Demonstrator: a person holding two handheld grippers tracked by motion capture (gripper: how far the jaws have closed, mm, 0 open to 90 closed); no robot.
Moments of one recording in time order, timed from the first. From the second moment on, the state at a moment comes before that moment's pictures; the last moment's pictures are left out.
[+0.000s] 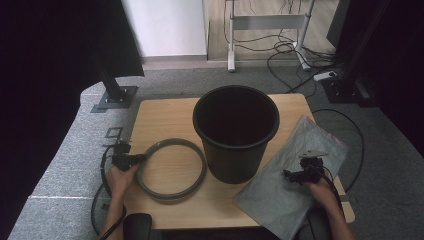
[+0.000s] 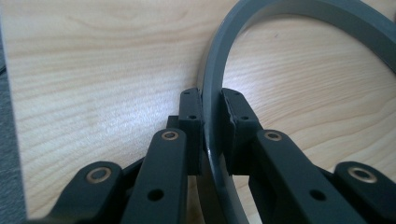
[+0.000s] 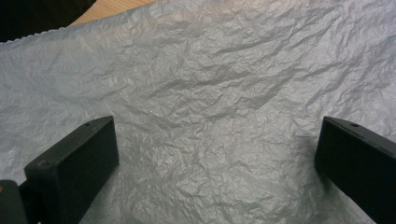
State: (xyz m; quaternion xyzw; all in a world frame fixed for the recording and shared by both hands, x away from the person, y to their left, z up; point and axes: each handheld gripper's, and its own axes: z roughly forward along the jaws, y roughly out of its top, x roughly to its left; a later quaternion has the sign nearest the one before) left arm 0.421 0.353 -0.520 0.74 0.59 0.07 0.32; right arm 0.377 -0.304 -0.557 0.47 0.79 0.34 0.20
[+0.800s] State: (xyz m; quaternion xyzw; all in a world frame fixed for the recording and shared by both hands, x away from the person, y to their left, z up) left arm 0.404 0.324 -0.532 0.79 0.52 0.15 0.27; right arm 0.377 -0.304 -0.557 0.47 0.79 0.34 0.20
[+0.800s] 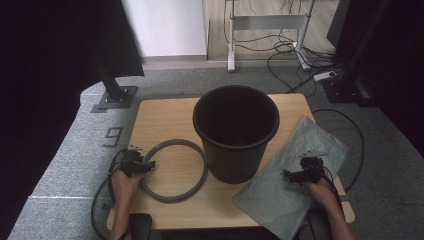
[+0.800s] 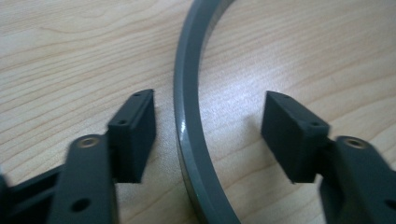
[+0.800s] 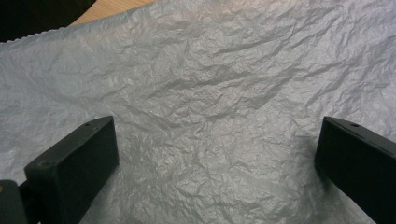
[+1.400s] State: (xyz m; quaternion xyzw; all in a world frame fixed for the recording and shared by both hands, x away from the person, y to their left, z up) left arm 0.396 0.323 -0.547 0.80 0.49 0.17 0.30; right arm 0.377 -0.304 -0.557 0.47 0.79 0.34 0.20
